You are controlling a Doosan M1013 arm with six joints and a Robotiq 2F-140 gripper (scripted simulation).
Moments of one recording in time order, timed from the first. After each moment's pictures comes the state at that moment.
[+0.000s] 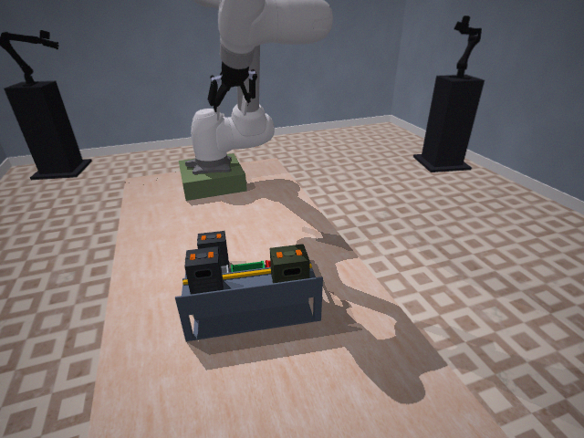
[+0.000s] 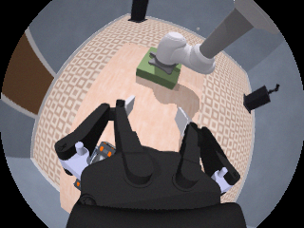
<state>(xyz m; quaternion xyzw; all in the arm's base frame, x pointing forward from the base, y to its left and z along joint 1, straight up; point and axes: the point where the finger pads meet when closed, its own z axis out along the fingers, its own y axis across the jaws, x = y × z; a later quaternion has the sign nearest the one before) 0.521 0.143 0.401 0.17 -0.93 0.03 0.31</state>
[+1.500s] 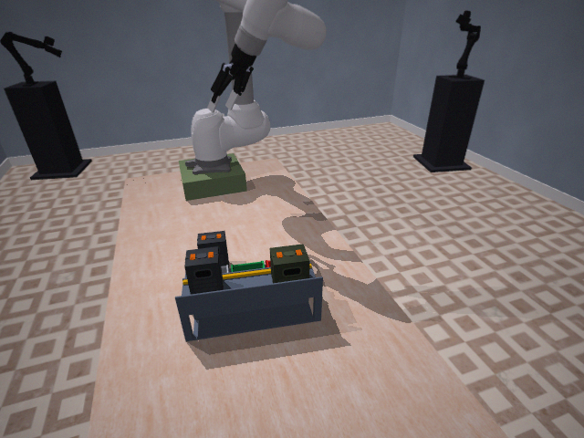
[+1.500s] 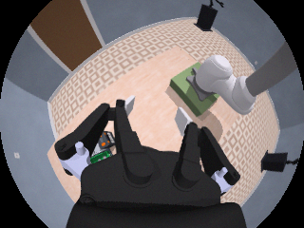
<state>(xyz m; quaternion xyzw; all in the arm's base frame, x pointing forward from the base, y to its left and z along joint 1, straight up) 0.413 0.112 0.399 0.40 -0.87 0.17 0.22</state>
